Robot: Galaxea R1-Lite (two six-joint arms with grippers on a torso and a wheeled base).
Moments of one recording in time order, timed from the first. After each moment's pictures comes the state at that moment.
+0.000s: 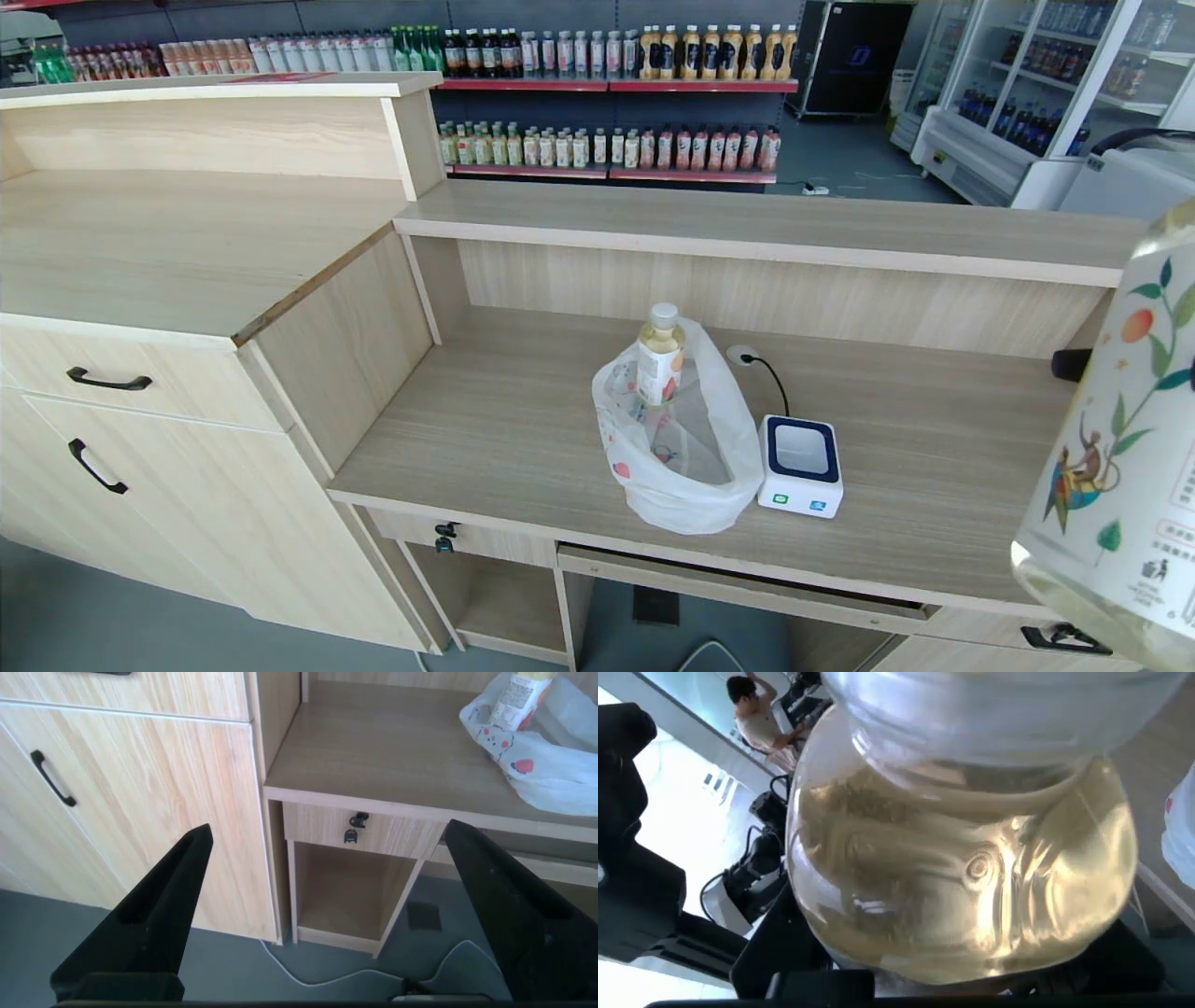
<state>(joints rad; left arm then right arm) 0.00 0.00 0.00 0.00 0.00 0.00 0.24 1.05 -0.92 -0.02 1.02 0.34</state>
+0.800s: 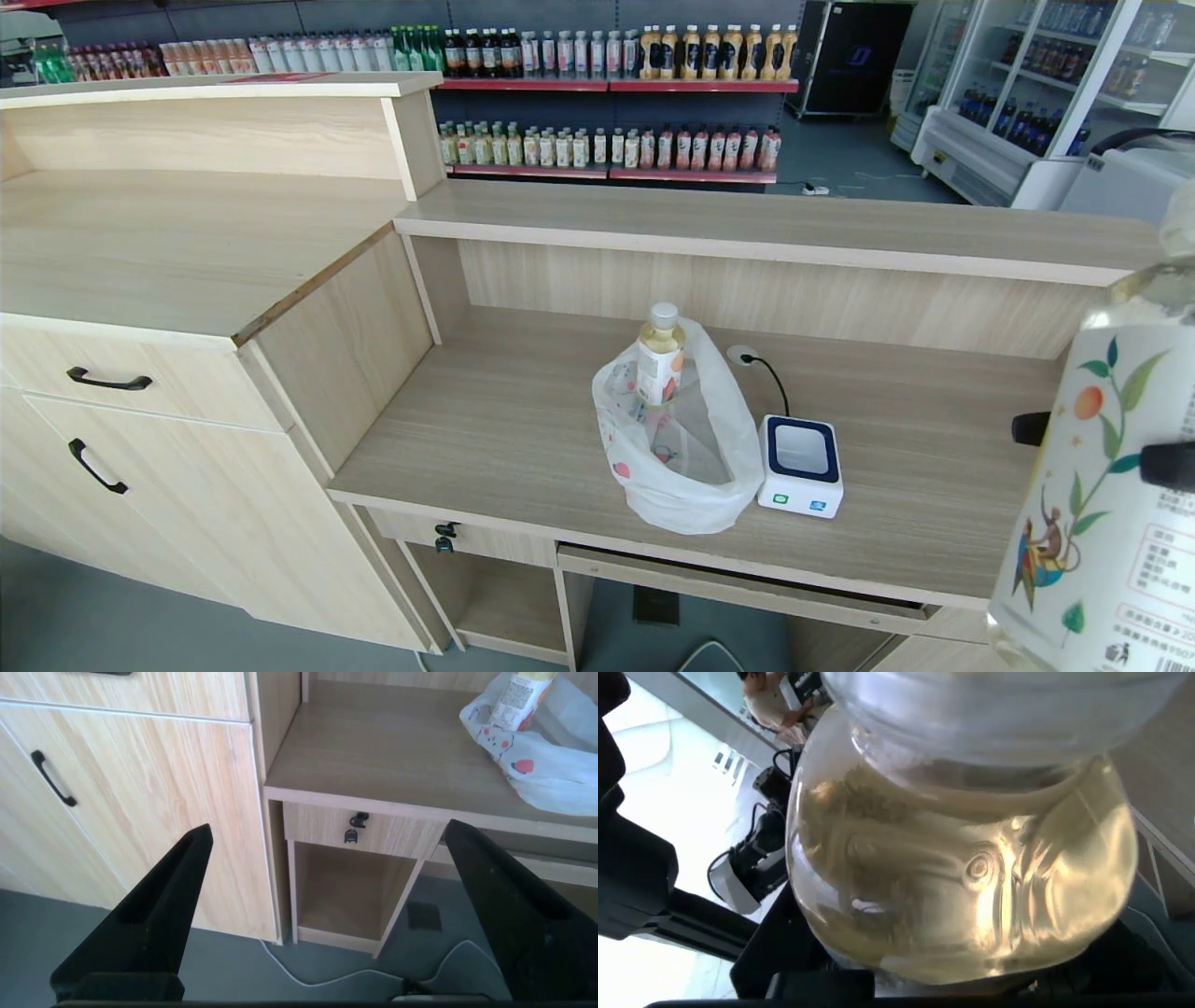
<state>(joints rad) 0.00 0.00 0.00 0.00 0.00 0.00 0.30 1.06 -0.86 -0.02 1.01 0.31</state>
